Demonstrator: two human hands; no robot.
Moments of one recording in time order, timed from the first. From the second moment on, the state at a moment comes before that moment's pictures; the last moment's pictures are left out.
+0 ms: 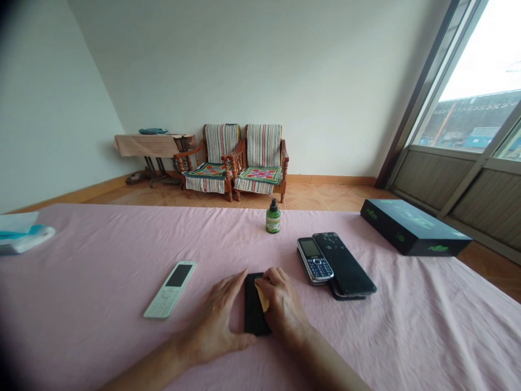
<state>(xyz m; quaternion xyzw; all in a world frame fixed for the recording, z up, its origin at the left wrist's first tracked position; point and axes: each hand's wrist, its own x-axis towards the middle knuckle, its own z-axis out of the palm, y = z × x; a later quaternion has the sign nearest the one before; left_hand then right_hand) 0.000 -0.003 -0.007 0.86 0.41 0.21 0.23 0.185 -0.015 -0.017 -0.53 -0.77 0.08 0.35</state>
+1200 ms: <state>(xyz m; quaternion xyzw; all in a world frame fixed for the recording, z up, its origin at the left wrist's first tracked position) 0.000 -0.002 -0.006 0.87 0.39 0.20 0.21 0.187 -0.015 -0.022 -0.54 -0.76 0.05 0.35</state>
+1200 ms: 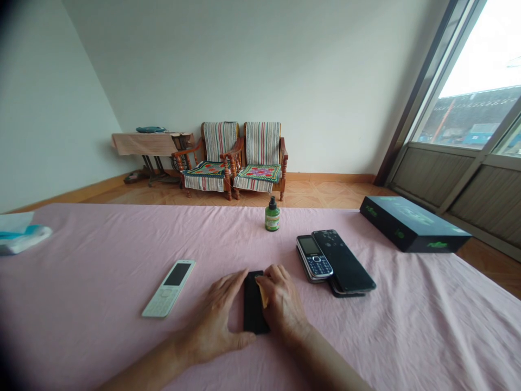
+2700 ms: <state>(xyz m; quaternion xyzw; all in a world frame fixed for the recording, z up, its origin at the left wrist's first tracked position) 0.002 -0.002 -0.011 0.86 0.39 0.23 0.21 0.168 -0.011 -0.006 -0.56 -0.77 0.05 0.31</state>
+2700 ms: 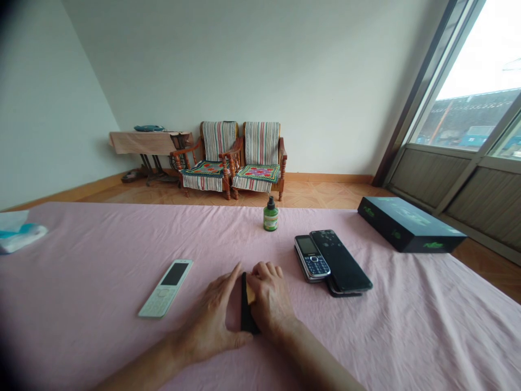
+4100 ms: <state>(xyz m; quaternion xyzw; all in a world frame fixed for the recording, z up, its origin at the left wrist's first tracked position) 0.003 -0.003 -0.007 0.84 0.41 0.25 0.24 0.165 -0.010 -0.002 -0.57 -0.77 0.03 0.29</state>
